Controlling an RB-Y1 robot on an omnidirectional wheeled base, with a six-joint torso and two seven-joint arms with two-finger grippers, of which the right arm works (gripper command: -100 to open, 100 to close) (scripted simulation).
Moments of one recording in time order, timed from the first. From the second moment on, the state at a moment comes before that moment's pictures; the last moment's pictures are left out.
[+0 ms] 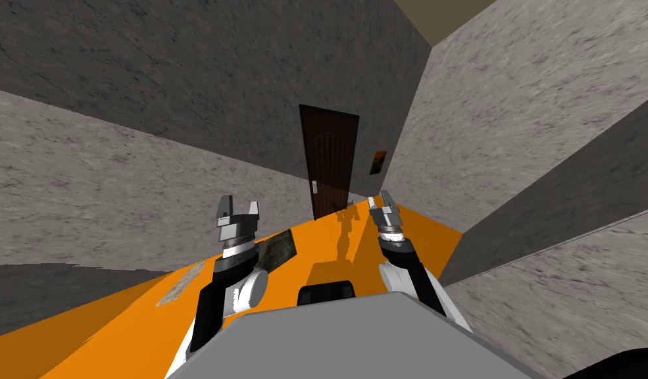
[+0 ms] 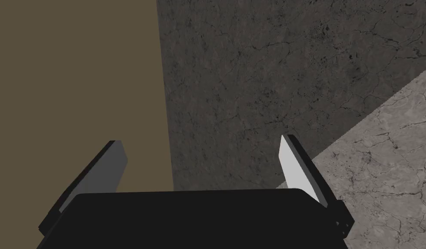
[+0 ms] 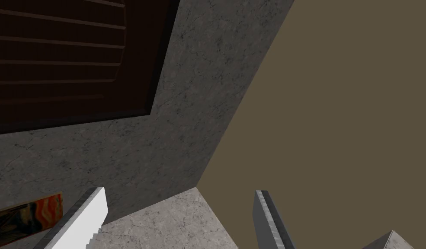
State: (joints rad) arm 0.52 -0.05 0.05 -2.36 0.11 -0.43 -0.11
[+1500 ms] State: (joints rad) arm 0.39 -0.10 0.06 -2.07 0.34 -0.46 0.08
